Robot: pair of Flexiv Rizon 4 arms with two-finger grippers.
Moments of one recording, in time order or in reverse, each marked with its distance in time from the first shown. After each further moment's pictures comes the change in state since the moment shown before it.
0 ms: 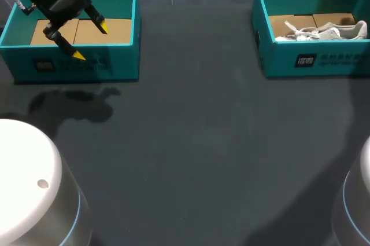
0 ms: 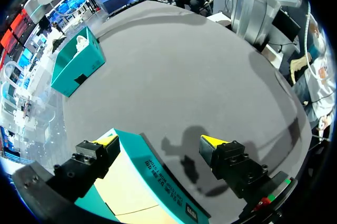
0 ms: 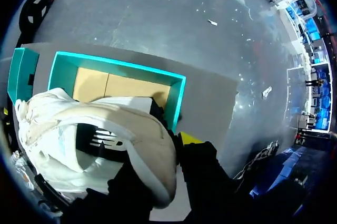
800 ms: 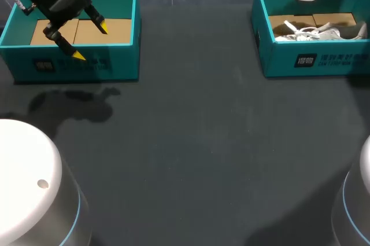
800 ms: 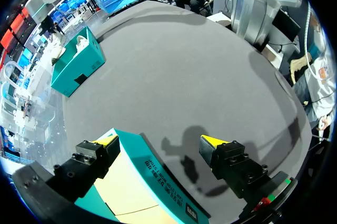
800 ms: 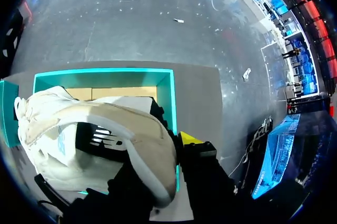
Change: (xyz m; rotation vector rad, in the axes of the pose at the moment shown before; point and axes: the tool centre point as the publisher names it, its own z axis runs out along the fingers) left arm 0.000 0.000 0.000 0.000 0.000 0.000; right arm 0.020 -0.014 0.011 -0.050 -0.174 0.227
